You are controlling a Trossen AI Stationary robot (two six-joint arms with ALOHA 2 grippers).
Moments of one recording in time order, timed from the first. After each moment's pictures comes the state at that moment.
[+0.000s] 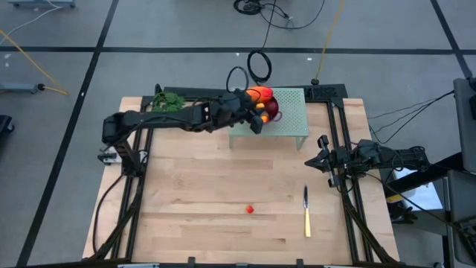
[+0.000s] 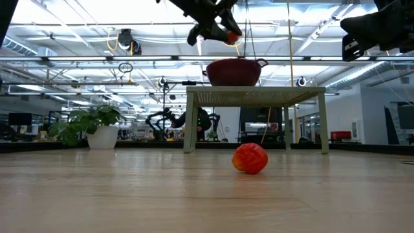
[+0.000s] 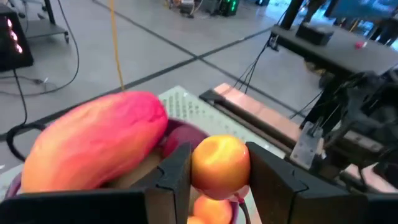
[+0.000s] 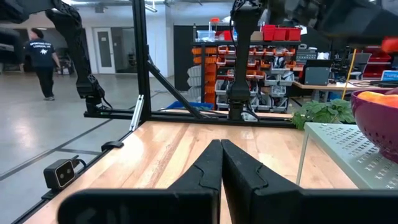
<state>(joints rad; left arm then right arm) 0.18 1.75 1.54 -0.10 -0.33 -0.34 0.10 0.00 0.14 -0.05 -0.08 0.01</state>
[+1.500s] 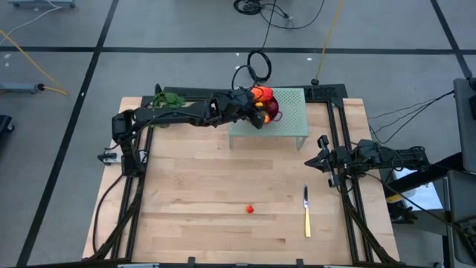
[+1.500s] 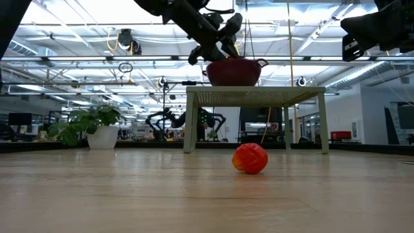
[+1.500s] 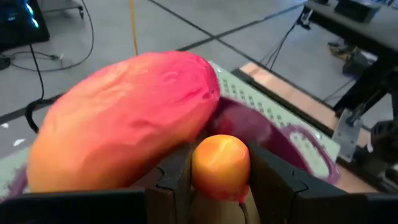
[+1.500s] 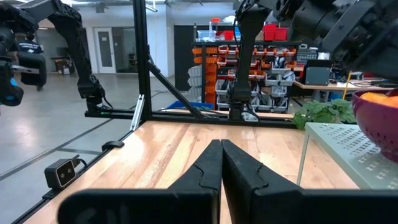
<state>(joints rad) 0.27 1.84 1.54 -0.12 -0.28 -0.36 0.09 0.00 0.14 -0.05 -0.08 0.01</state>
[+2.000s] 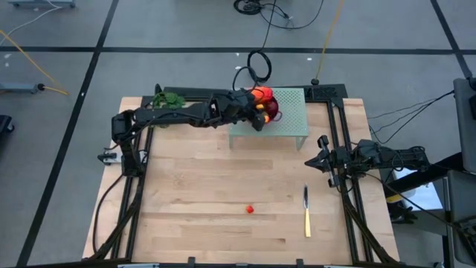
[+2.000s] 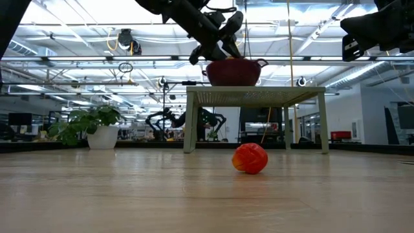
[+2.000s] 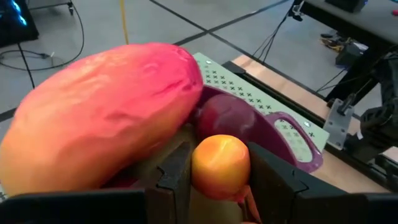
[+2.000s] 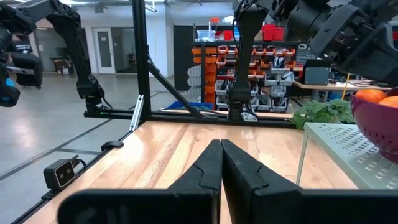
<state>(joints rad) 0.26 1.84 1.54 -0.13 -0.26 -0.35 0.09 0.01 0.14 -0.05 -0.08 0.01</state>
